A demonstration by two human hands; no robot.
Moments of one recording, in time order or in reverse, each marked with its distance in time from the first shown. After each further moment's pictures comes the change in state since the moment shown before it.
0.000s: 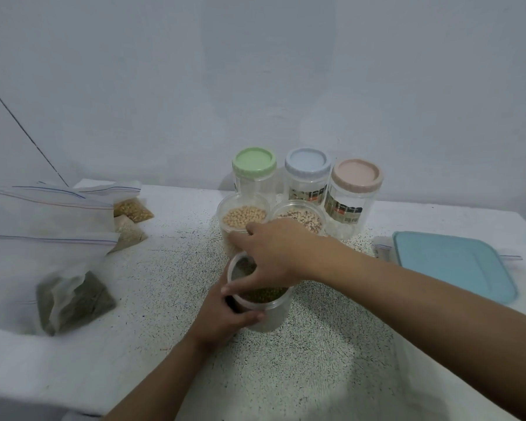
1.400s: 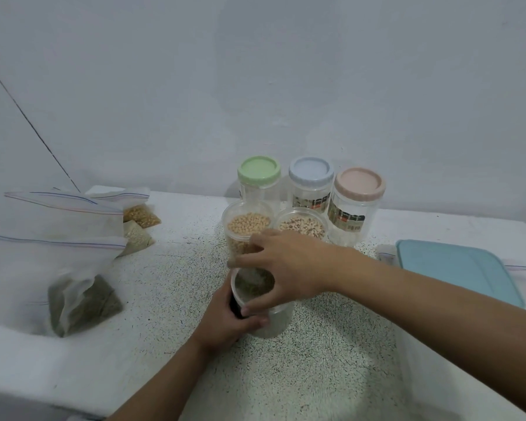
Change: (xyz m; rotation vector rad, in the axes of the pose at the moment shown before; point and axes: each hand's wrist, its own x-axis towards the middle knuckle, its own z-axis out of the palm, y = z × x) left_hand -0.003 0.010 0.003 0.080 0.040 0.041; right_hand -0.014 0.015 0.011 0.085 0.084 -0.226
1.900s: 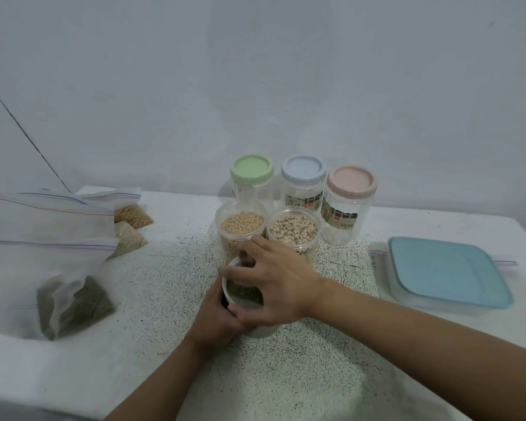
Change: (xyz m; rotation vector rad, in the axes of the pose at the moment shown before) left_hand 0.006 -0.015 0.000 0.094 0.028 0.096; right_hand -0.003 -0.009 0.053 0.027 0.417 -0.007
